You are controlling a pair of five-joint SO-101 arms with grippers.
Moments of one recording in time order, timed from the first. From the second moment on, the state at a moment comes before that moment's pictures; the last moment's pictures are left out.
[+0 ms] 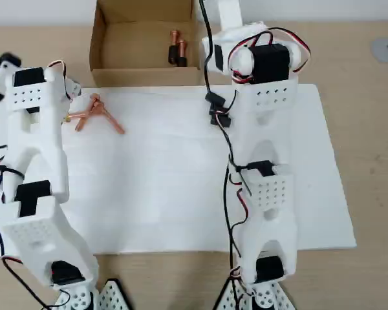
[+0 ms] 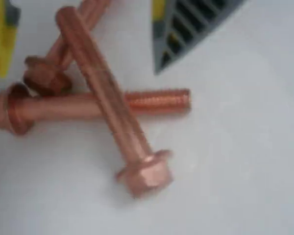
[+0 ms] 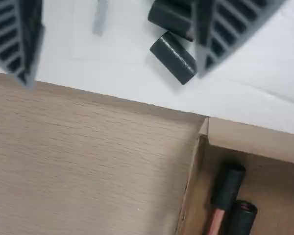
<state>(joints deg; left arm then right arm) -14.5 20.6 -13.8 70.3 48.9 -14.2 42.8 -92.9 101.7 -1.6</state>
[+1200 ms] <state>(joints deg) -18.2 35.7 -16.0 62.3 56.9 -14.2 42.7 -86.5 101.7 -1.4</state>
